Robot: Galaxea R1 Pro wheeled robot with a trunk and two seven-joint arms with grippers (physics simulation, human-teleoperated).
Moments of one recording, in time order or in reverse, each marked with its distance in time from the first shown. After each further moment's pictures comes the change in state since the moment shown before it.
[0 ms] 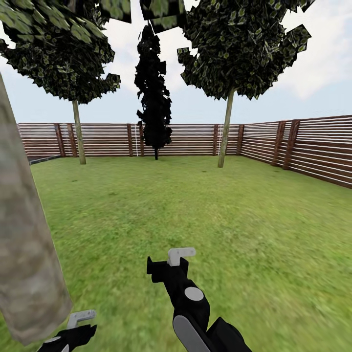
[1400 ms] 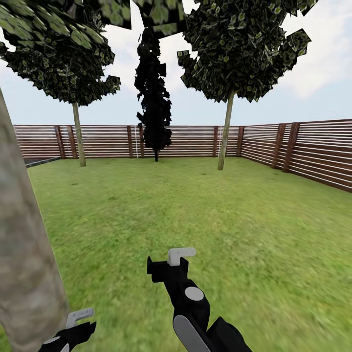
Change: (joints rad) left arm 0.000 -0.002 0.000 0.001 0.069 -0.030 0.021; right arm 0.000 0.000 -0.002 0.000 0.000 0.000 0.002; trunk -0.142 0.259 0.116
